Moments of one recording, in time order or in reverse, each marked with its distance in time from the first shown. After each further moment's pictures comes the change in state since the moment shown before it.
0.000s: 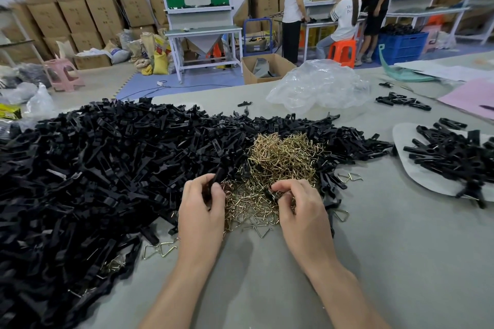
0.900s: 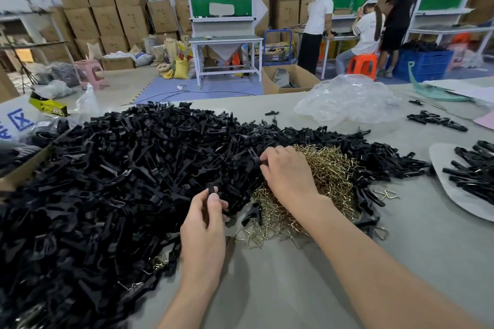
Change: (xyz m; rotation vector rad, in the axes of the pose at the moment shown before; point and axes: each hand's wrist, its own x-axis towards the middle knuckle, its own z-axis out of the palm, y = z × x) left_hand 0.000 -0.011 -0.055 -0.259 0.067 -0.195; right_hand 0.095 -0.057 0.066 -0.575 -0.265 -0.335
